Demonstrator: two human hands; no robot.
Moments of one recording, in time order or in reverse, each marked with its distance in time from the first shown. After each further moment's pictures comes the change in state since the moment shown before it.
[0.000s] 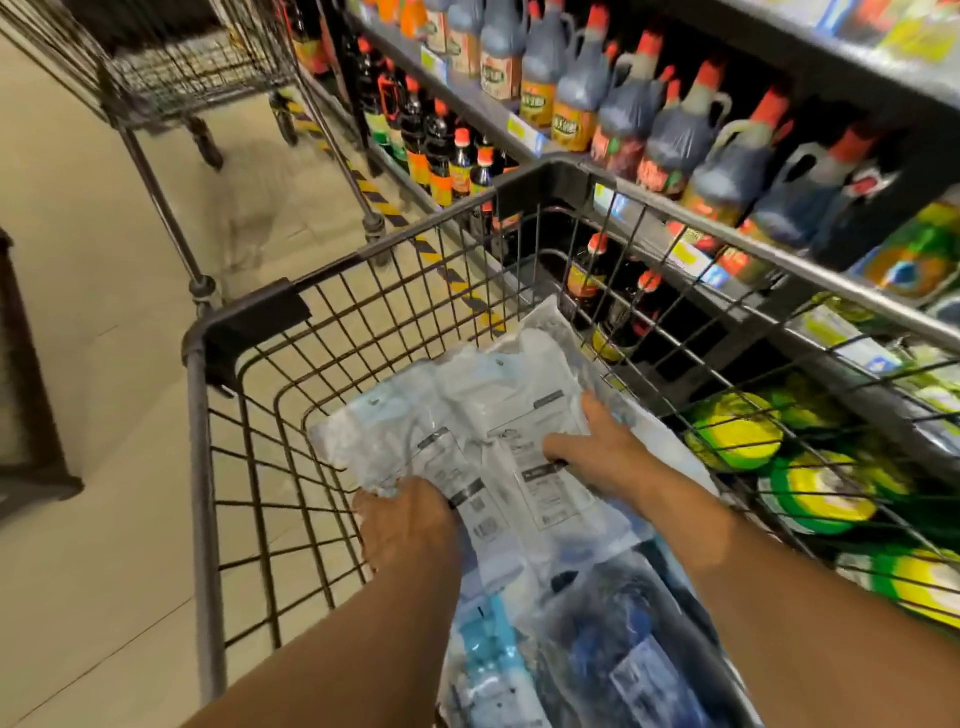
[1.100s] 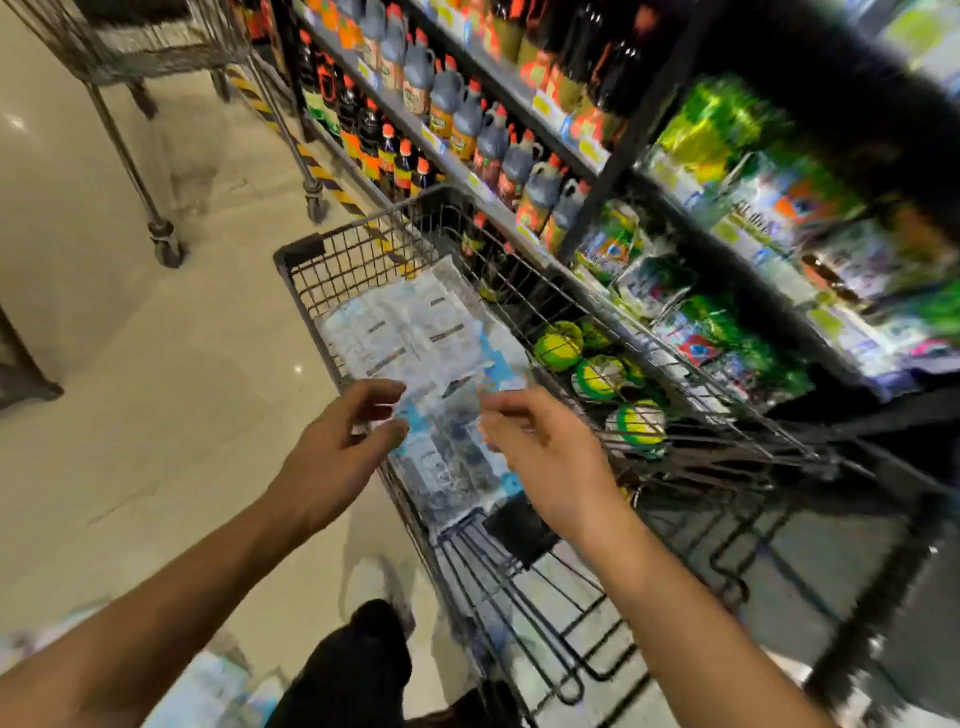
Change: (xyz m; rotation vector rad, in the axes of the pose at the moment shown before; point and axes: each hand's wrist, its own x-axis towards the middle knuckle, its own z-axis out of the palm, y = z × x) left_hand -0.269 -0.017 -0.326 0.267 -0.846 0.804; right_hand -0.485 -0.040 -0.001 0.208 0.250 -0.261
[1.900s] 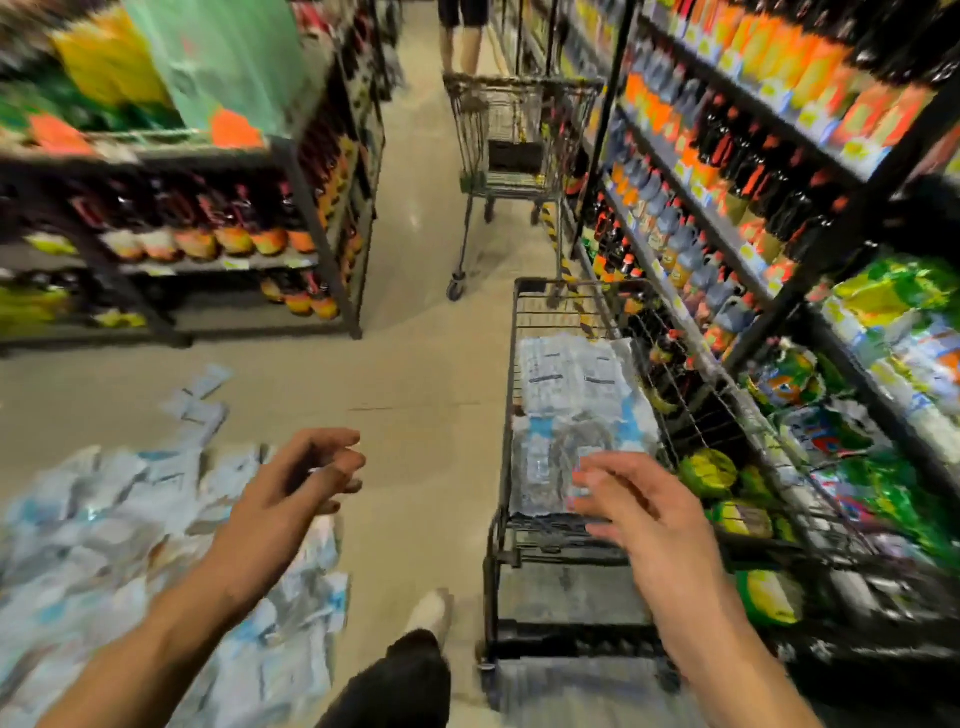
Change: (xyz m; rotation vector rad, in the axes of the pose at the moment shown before) left_hand -0.387 0.048 0.136 -0.249 0.814 -0.046; right_hand -0.215 0.038 -0.134 0.108 -0.395 -0.237
